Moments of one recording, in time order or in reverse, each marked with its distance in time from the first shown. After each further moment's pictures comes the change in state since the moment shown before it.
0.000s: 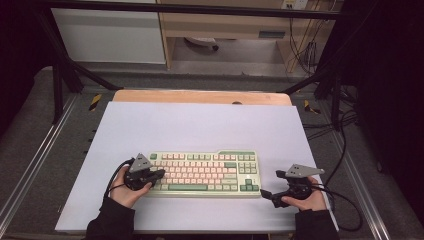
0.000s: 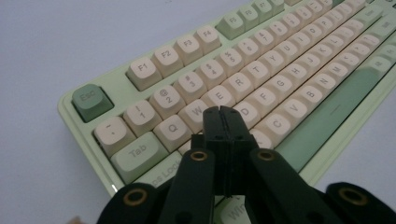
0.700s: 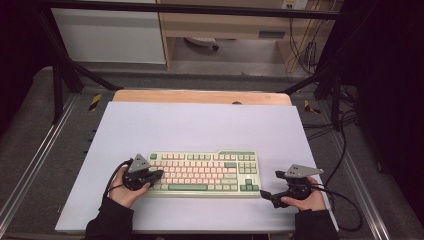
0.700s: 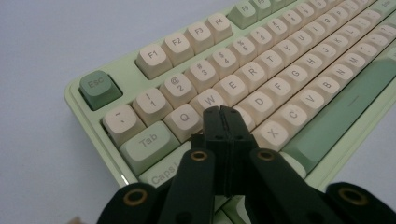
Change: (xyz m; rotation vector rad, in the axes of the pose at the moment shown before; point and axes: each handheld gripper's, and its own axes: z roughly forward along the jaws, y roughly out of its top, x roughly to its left) left arm 0.006 -0.007 0.003 0.008 0.011 -0.009; right arm 0.001 0.000 0.001 0.011 0.003 -0.001
